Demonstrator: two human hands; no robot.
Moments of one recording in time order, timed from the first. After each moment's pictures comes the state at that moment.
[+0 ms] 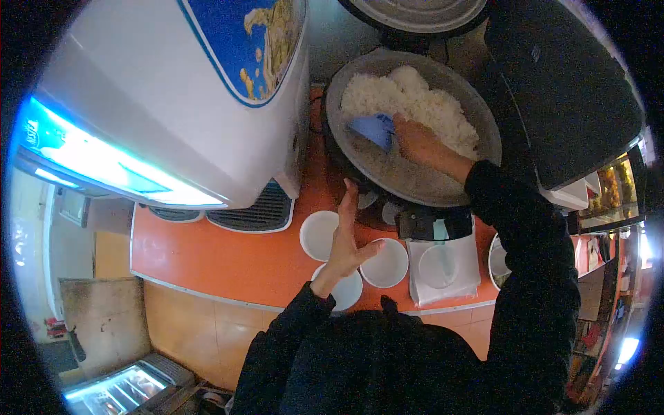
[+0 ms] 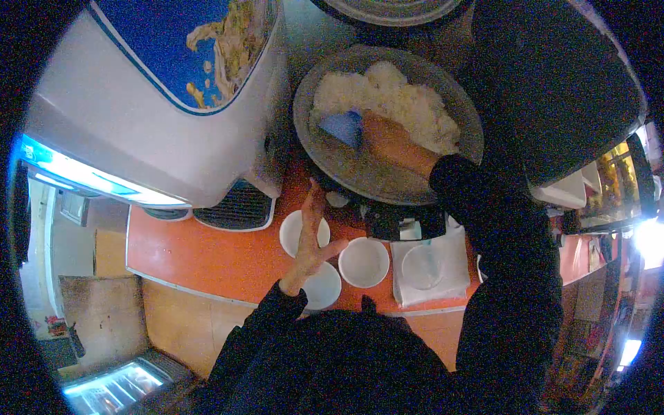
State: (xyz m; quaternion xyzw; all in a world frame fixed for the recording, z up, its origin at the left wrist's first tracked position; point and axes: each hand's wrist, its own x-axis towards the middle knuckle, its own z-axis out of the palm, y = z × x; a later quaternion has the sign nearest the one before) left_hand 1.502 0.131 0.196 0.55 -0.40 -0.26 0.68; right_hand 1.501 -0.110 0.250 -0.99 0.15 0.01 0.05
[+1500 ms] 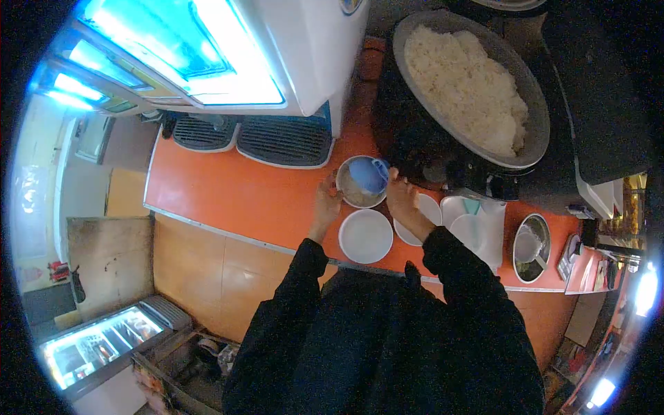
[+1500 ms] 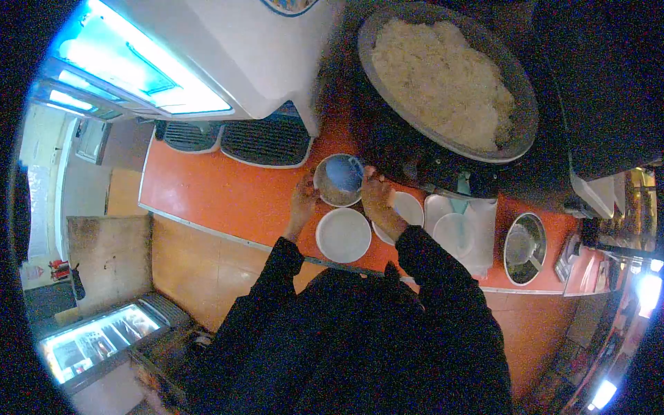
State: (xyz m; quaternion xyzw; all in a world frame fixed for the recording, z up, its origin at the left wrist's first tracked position) left_hand 1.545 0.237 -0.009 0.74 -0.22 -0.19 0.61; right_hand 1.444 0.073 0.040 -0.96 0.29 0.06 0.04
